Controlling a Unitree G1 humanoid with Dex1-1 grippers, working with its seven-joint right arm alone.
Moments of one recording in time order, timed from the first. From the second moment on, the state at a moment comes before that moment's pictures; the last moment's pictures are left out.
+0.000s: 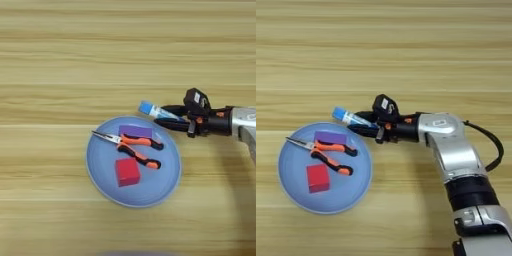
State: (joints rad) arm -0.33 -0.50 0.07 0.23 0.14 0.15 1.17
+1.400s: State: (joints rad) arm -0.28 -0.46 0.06 0.14 0.28 0.21 1.20
